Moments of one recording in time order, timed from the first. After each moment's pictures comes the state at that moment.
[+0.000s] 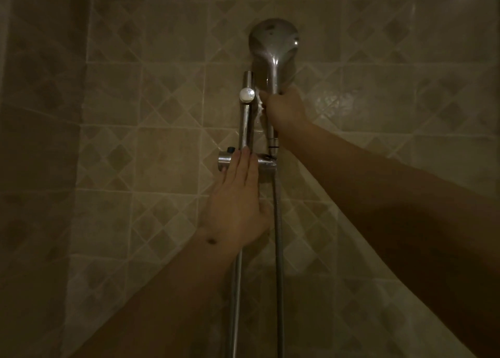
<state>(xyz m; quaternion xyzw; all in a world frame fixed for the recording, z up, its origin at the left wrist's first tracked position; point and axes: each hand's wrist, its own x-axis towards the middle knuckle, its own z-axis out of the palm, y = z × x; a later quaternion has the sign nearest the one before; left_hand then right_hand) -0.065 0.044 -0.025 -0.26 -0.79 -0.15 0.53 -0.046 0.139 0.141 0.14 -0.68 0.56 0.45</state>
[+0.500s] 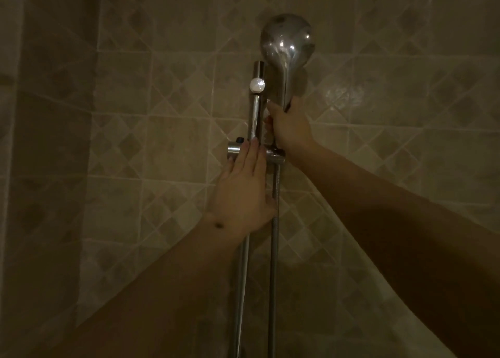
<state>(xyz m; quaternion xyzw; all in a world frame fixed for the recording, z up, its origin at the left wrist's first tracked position) -0.058 0.037 -0.021 -0.27 -0.81 -0.11 0.51 -0.059 0.145 0.100 0.16 -0.69 0.56 0.44</state>
